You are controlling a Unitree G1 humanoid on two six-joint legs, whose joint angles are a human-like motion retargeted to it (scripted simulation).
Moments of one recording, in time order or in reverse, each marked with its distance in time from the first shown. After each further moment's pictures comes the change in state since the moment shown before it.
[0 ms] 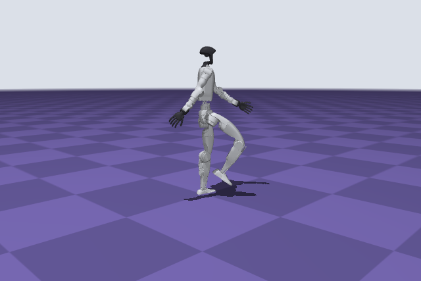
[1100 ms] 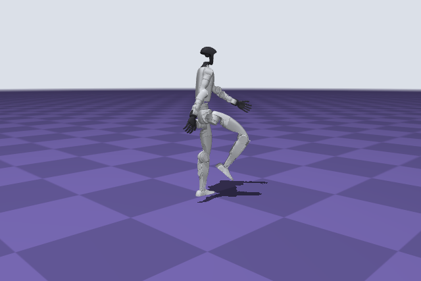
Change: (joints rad) left arm -0.101 0.047 0.076 0.009 -0.034 0.007 -0.092; right arm -0.213 0.045 0.221 0.000 -0.375 -0.122 -0.129; waist -0.089 0.026 0.145; left_leg 0.024 -0.013 -0.152 0.044 0.031 0.025; right_leg -0.069 -0.052 0.004 0.167 0.098 0.001
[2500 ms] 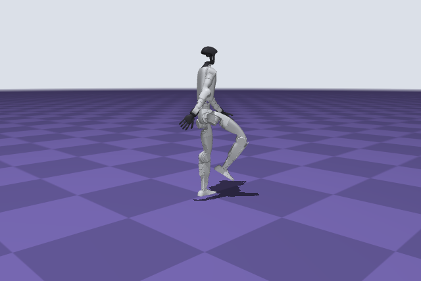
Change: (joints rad) left arm 0.449 0.062 -0.009 -0.058 0.021 0.019 -0.007; right arm 0.079 0.002 -0.235 0.000 0.267 0.207 0.350; waist 0.159 0.034 -0.171; left_leg -0.135 0.036 0.065 -0.029 0.037 -0.002; right_leg -0.071 0.059 -0.060 -0.077 -0.137 -0.001
